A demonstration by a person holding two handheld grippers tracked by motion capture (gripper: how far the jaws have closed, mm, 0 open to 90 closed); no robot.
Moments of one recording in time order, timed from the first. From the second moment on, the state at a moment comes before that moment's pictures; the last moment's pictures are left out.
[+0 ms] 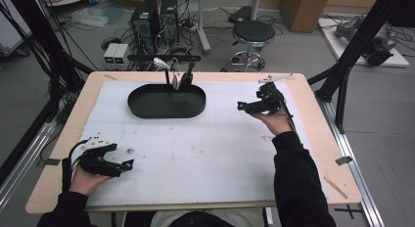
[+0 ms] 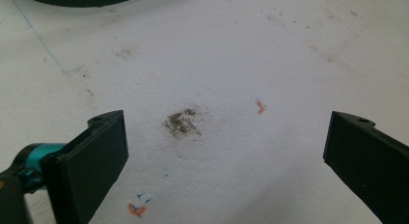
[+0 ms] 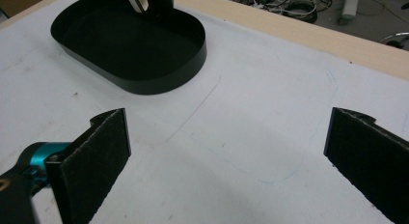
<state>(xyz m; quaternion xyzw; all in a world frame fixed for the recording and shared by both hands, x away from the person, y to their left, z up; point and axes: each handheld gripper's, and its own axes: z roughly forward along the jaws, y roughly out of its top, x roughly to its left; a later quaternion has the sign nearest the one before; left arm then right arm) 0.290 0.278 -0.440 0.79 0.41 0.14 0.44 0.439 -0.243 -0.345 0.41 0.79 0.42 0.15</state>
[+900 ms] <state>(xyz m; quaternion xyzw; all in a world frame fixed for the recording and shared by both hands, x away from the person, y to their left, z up) 0.290 0.278 -0.440 0.79 0.41 0.14 0.44 0.393 -0.274 -0.382 0.40 0.79 0.42 0.18</state>
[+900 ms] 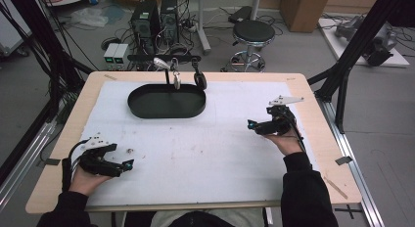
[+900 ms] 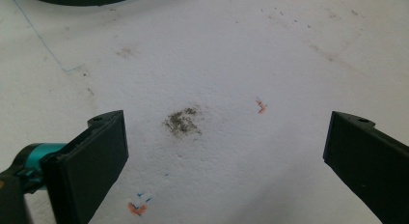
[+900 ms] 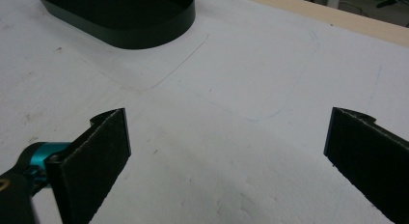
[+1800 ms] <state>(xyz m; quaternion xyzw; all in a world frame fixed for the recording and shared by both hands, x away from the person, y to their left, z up) 0.291 0.278 -0.441 0.79 0.40 0.14 0.44 0.337 -0.315 -0.411 0.44 0.79 0.39 0.19</state>
